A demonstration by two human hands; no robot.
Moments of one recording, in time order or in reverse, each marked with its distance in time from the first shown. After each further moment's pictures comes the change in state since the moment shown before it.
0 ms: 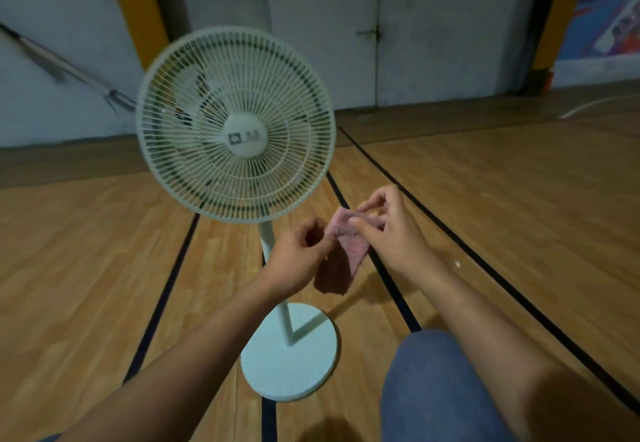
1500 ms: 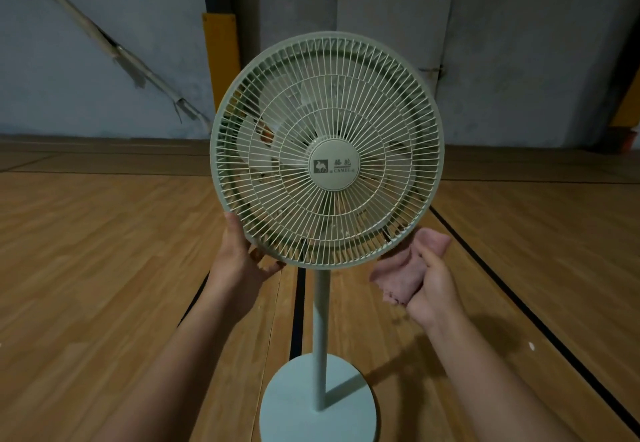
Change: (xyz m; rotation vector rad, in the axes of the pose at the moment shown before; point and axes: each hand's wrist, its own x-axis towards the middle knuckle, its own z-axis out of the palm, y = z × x) left_hand 0.057 -0.105 -0.156 -0.808 0.427 -0.172; right_hand 0.122 0.089 0.119 1.061 -0.048 0.510
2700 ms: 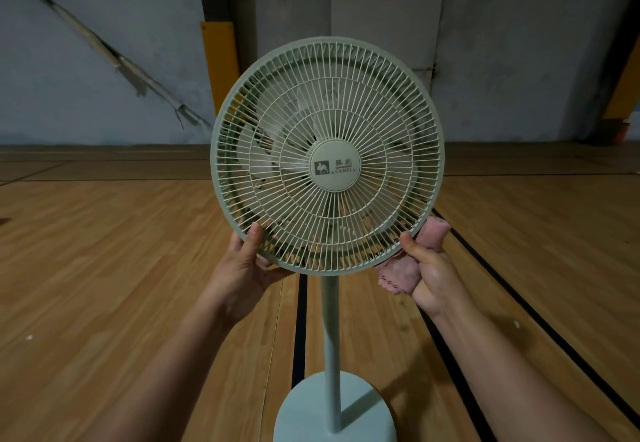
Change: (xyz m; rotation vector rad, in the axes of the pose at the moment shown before) left_hand -0.080 0.021 -0.003 -0.082 -0.192 -0.005; right_hand -0.086 -0.026 0.023 -0.034 -0.015 -0.145
